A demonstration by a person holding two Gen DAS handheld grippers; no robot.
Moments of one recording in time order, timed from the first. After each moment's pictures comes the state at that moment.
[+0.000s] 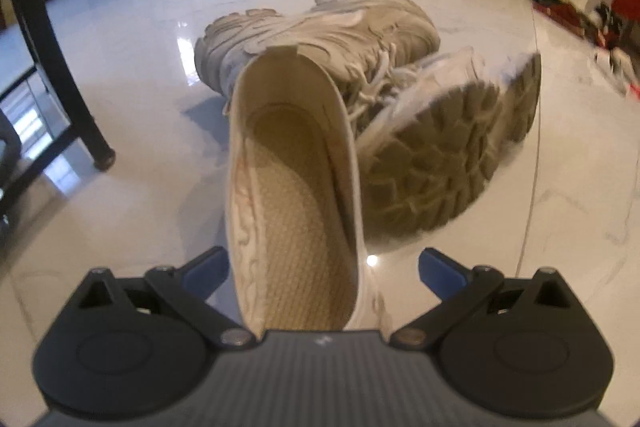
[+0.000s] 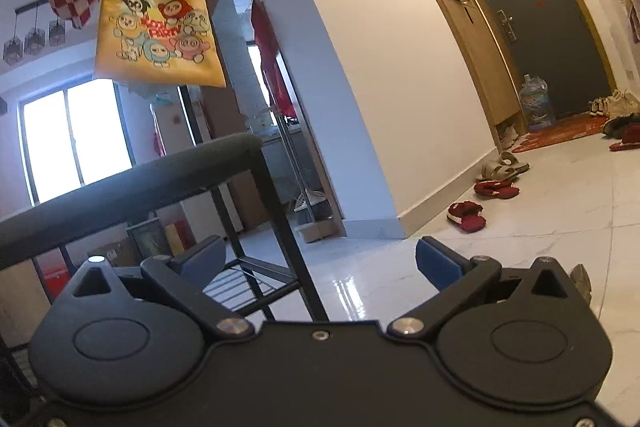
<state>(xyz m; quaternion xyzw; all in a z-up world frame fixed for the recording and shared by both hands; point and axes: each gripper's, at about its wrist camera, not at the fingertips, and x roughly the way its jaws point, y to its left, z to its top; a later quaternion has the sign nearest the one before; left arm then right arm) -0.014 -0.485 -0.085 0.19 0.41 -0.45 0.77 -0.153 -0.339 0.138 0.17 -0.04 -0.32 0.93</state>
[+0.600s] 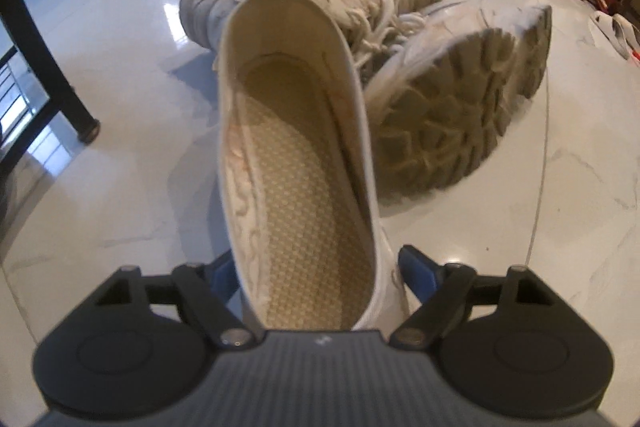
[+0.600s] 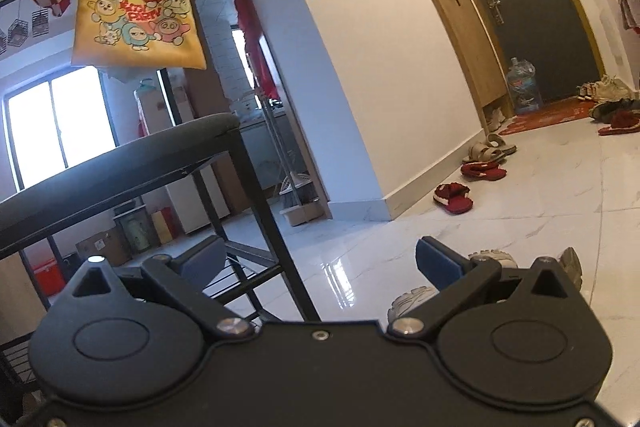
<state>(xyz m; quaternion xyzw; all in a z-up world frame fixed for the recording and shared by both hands) -0.010 -0.492 -0.100 0.24 0.45 -0.45 0.73 -0.145 -0.351 0.135 0.21 -0.01 -0.34 0.92</state>
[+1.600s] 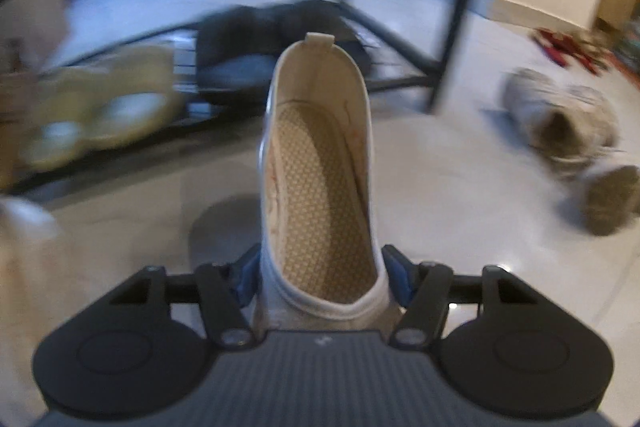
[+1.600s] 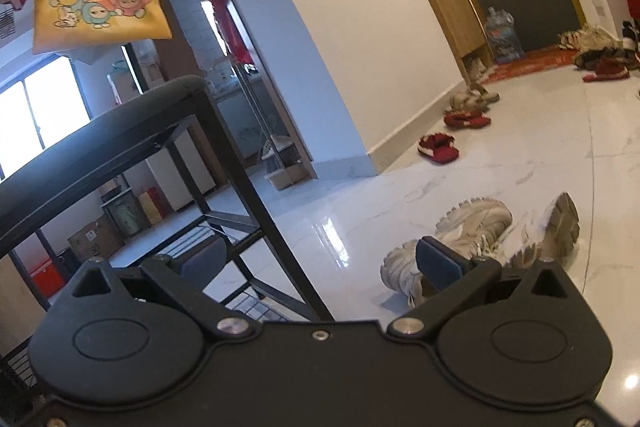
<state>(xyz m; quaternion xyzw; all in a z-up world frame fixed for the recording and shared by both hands) 0.013 -0.208 -0.029 0.08 0.42 -0.19 0.88 -0.132 -0.369 0.118 0.28 0.03 -0.35 0.89</state>
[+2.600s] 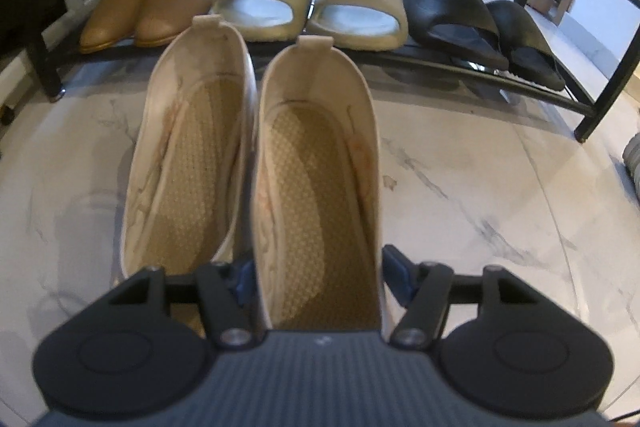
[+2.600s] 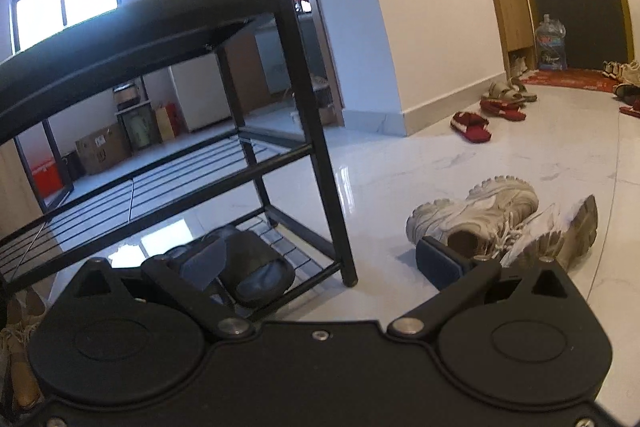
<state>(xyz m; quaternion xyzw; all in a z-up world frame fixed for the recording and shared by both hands) 0.025 -0.091 -0.080 -0.03 0.46 -0.05 0.89 -0.080 -0.311 0.105 0.18 0.14 -0.30 0.93</state>
